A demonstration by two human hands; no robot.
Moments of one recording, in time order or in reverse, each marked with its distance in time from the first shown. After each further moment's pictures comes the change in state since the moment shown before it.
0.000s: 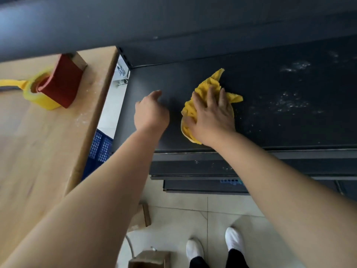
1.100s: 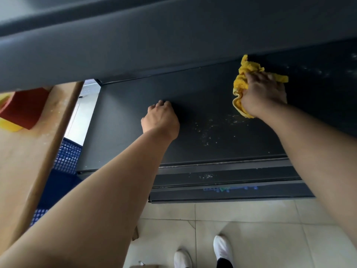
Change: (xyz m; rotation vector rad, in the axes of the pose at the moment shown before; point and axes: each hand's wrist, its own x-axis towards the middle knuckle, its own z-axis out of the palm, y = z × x) left_hand -0.019 0.081 0.068 0.544 -0.197 0.266; right_hand 0.042 0.192 -0.060 -0.036 0.124 0.324
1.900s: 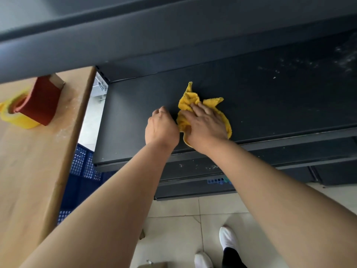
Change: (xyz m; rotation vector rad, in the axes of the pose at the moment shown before) left_hand -0.054 -0.041 -0.009 -0.272 0.048 -0.031; right_hand -0.123 -0.121 0.041 0.169 -0.071 -0.338
